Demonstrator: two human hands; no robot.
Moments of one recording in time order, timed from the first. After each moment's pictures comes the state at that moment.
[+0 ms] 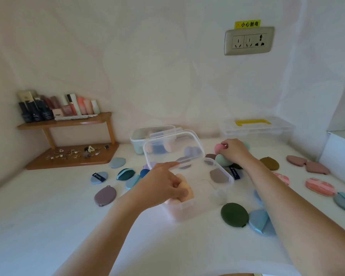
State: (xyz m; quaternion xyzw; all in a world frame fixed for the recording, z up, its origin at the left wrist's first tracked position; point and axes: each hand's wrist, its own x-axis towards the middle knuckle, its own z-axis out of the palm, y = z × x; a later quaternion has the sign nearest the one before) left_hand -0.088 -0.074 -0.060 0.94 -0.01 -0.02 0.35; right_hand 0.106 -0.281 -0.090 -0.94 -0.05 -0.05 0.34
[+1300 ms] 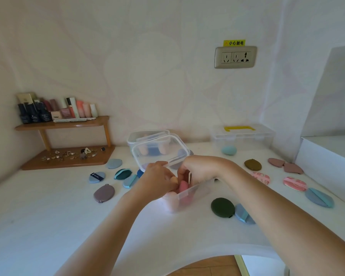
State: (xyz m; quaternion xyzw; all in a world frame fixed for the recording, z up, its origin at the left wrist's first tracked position) left_hand -0.097 -0.086 -0.049 0.96 -0.01 0.05 0.26; right_hand -0.023 -0.226 -0.029 -0.91 -0.35 0.19 0.12
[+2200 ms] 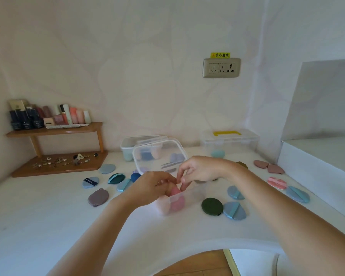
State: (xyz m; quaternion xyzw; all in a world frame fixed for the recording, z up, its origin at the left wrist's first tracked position) left_hand -0.110 -0.078 -0.052 0.94 -0.12 0.02 0.31; right_hand -0.058 -0.258 -0.006 -0.90 -0.31 0.21 0.25
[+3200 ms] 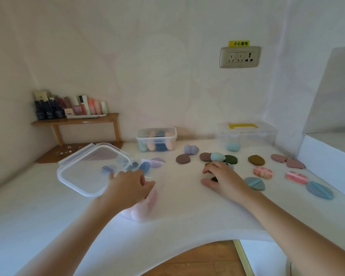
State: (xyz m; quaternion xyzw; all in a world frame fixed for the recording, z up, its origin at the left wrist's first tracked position) left_hand -0.145 -0.017 -0.065 0.99 0.07 0.09 0.01; right_hand -0.034 -0.280 -0.114 -0.93 -0.28 -0.11 0.21
